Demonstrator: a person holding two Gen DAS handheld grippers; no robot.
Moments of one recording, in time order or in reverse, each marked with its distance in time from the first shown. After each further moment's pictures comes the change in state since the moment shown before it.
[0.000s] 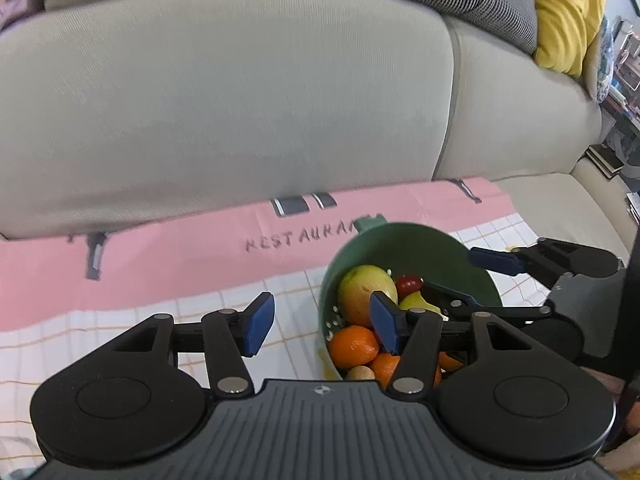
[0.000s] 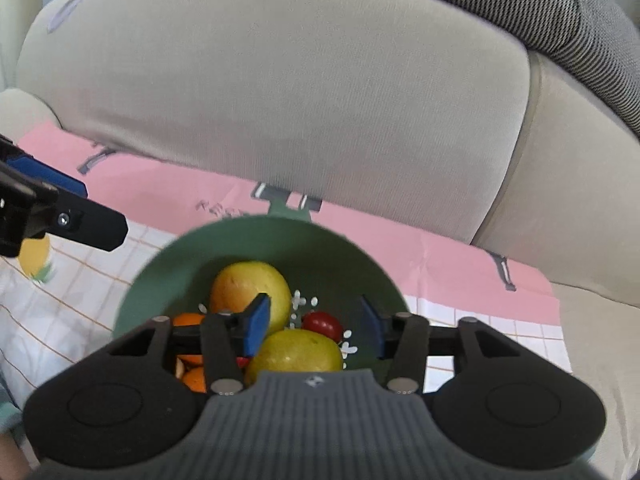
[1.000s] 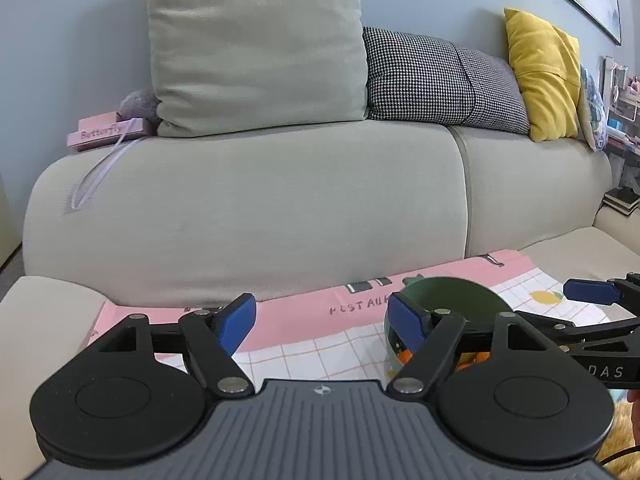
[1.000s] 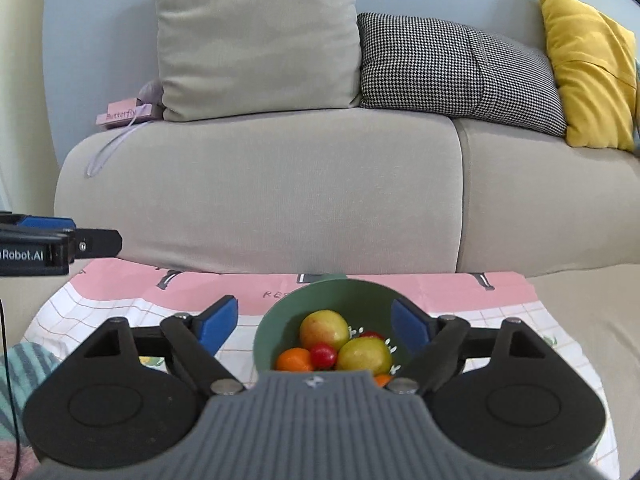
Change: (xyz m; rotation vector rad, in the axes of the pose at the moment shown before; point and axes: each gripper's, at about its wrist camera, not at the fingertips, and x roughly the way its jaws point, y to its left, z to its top) left arm -0.131 0.006 -0.082 0.076 -0.392 0.192; right arm -0.156 0.048 -0.052 0.249 -0.305 0.006
